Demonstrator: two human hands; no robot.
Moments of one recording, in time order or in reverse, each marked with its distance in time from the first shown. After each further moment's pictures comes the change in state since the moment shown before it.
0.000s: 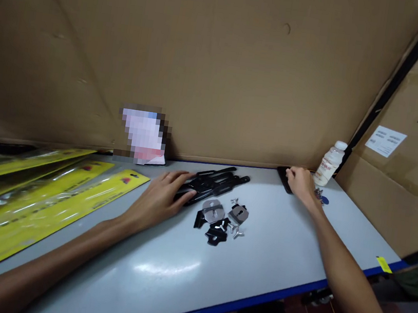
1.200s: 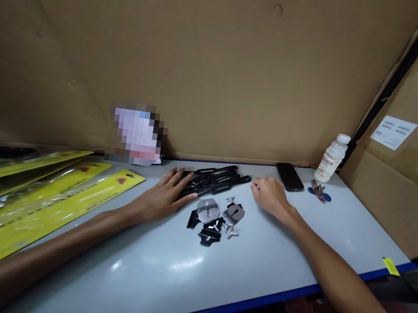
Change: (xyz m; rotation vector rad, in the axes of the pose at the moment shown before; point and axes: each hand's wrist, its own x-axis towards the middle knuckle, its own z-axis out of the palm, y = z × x) left_hand 0.006 -0.023 0.028 0.158 -0.217 -0.091; right_hand -0.044 -0.066 0.015 0.048 -0.217 -0.321
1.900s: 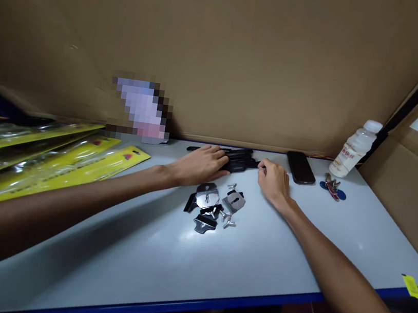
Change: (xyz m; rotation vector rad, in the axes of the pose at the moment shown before) left_hand 0.060 0.066 -0.037 0.286 -0.069 0.412; right_hand 0.020 0.010 0.032 0.268 0.192 0.099
